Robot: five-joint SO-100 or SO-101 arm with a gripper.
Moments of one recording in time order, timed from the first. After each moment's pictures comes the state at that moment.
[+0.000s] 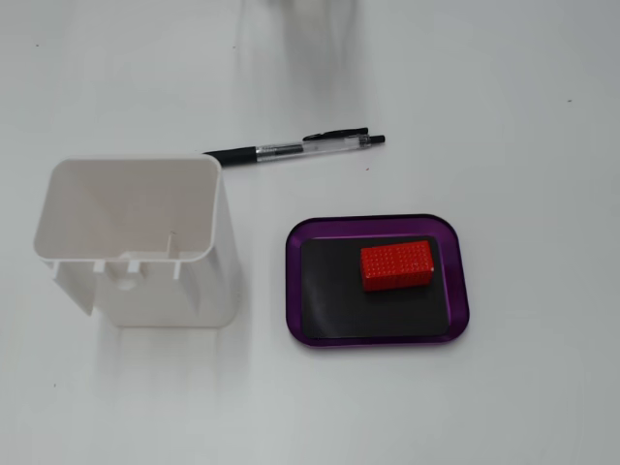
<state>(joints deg) -1.3 140.5 127.2 71.3 0.5</state>
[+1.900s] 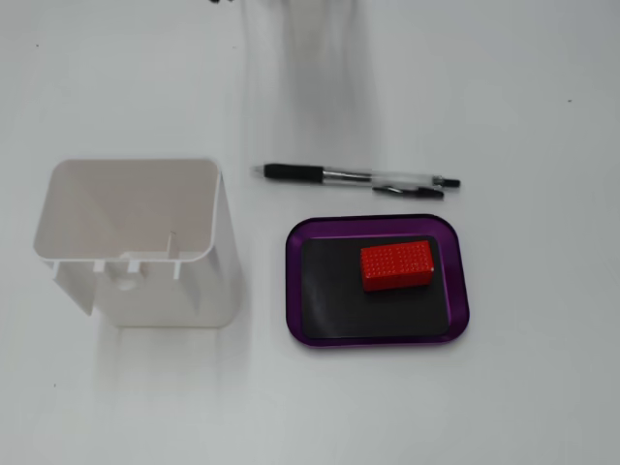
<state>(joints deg) 2.5 123.1 100.1 74.0 -7.2</state>
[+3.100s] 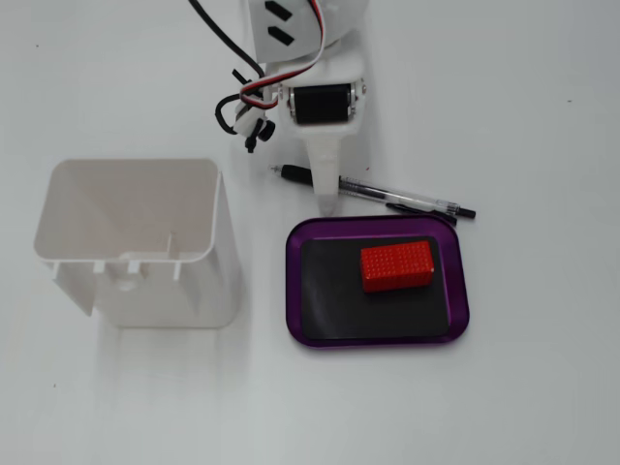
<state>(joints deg) -0.5 88.2 111.5 45.7 -3.2</state>
